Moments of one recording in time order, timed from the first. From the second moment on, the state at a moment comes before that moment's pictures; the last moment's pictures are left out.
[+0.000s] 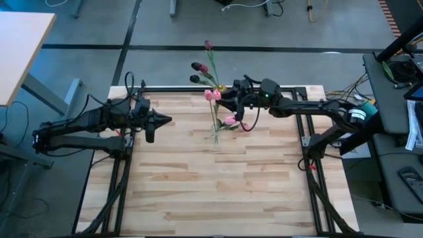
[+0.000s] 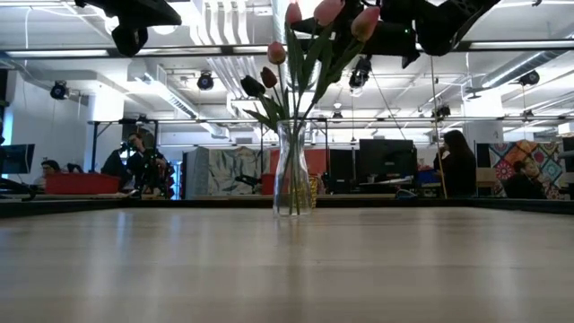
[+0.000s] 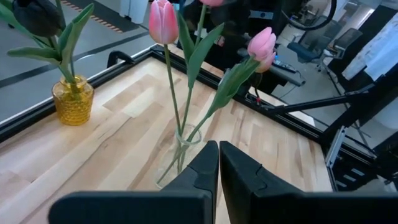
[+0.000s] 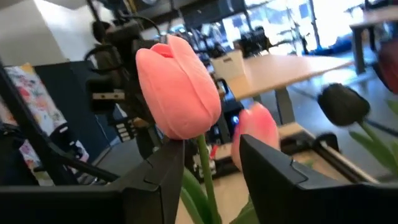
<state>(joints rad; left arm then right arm) 0.16 0.67 0.79 -0.40 -0.04 -0.40 -0.42 1.52 0.93 0.71 -0.42 0.35</state>
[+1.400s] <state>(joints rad) 0.16 0.75 0.79 -0.22 -0.01 -0.31 -0.42 1.39 1.49 -0.42 -0.34 -0.11</state>
